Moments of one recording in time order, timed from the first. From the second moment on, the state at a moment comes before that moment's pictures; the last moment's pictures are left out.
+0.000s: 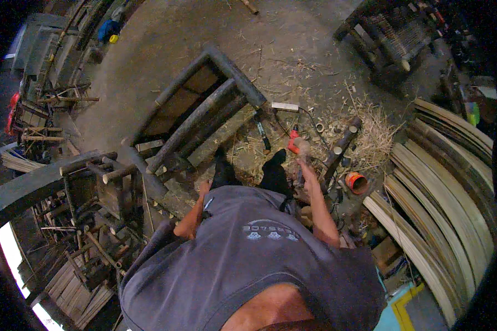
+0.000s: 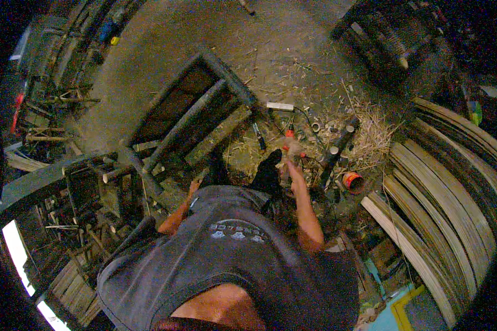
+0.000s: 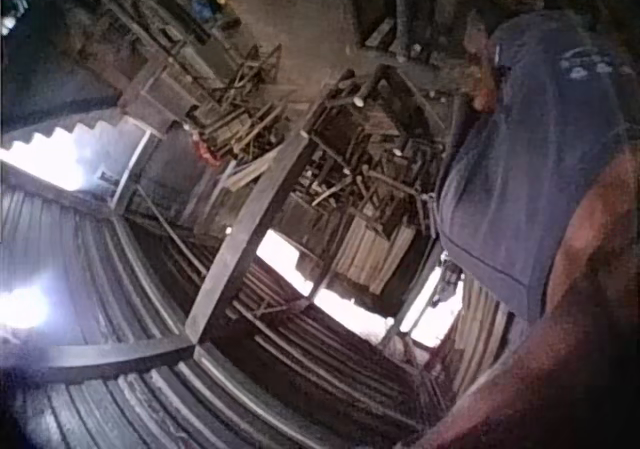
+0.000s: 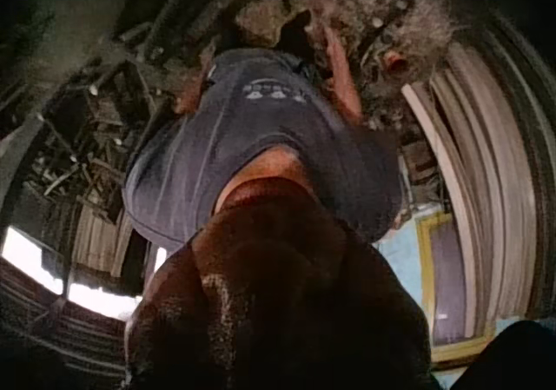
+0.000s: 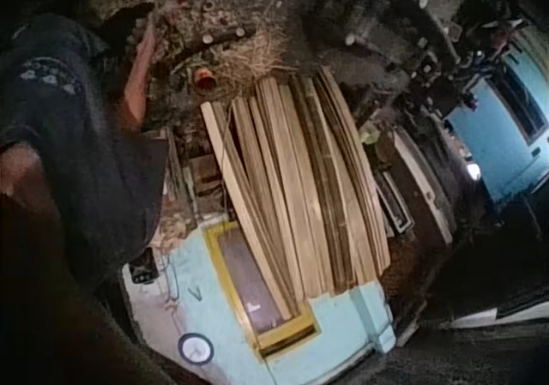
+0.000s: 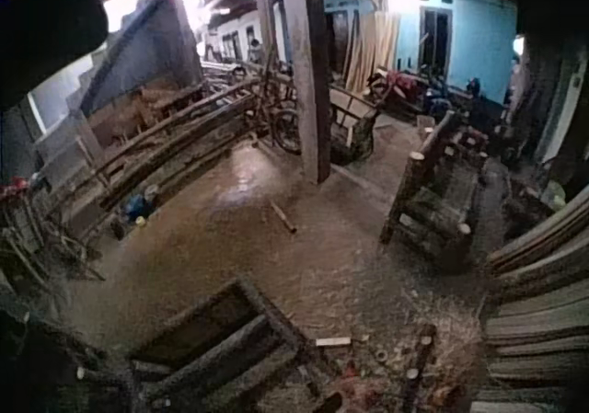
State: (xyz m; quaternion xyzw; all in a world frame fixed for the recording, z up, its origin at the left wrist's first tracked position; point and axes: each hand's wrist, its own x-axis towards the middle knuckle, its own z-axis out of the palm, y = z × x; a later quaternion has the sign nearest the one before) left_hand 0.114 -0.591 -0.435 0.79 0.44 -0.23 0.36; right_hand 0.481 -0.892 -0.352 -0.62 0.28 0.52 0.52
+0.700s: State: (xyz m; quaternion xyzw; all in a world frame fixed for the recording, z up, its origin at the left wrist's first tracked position) left_hand 0.118 -0.493 -0.396 0.81 0.39 -0.16 0.41; right_hand 0.265 -1.014 -0.460 -0.81 0.23 0.44 0.31
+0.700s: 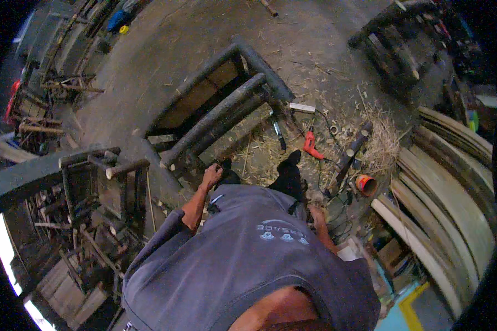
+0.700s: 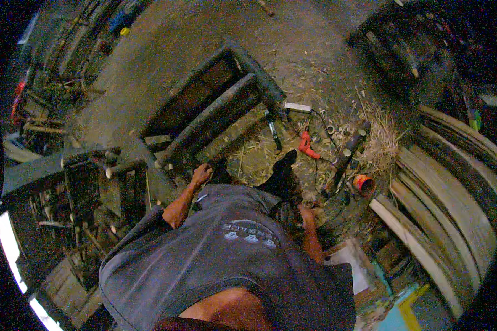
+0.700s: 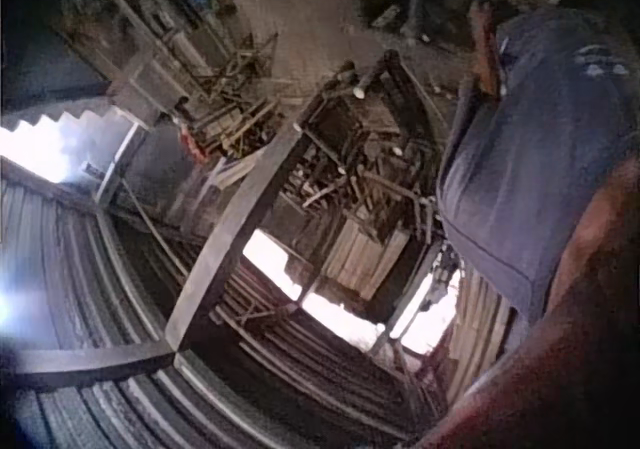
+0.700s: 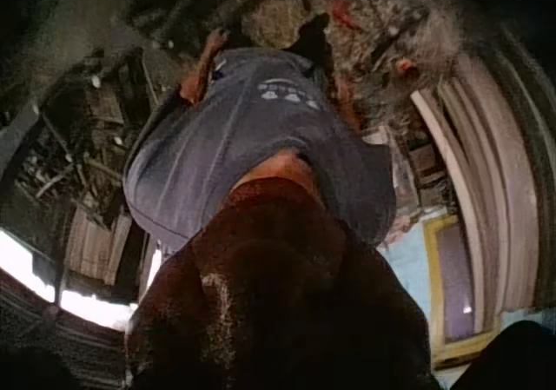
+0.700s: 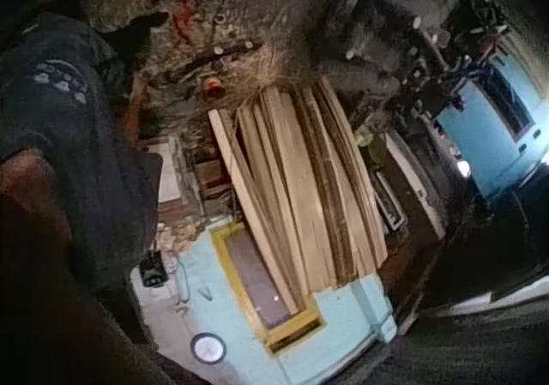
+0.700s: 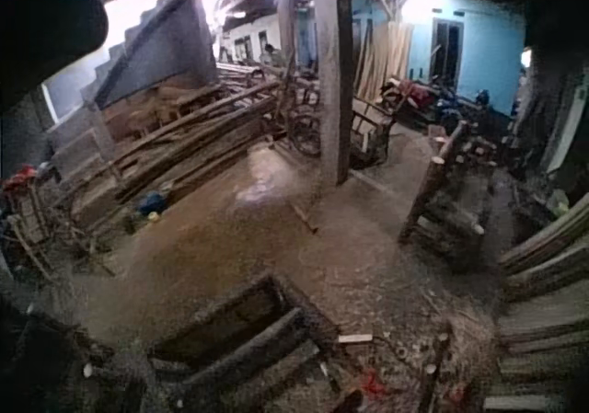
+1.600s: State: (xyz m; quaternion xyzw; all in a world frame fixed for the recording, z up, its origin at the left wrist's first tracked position) left_hand -0.301 -0.337 -0.471 0.82 0.20 -0.39 0.37; right_hand -0.082 -0.780 -0.418 -0.82 0.23 0.41 0.33
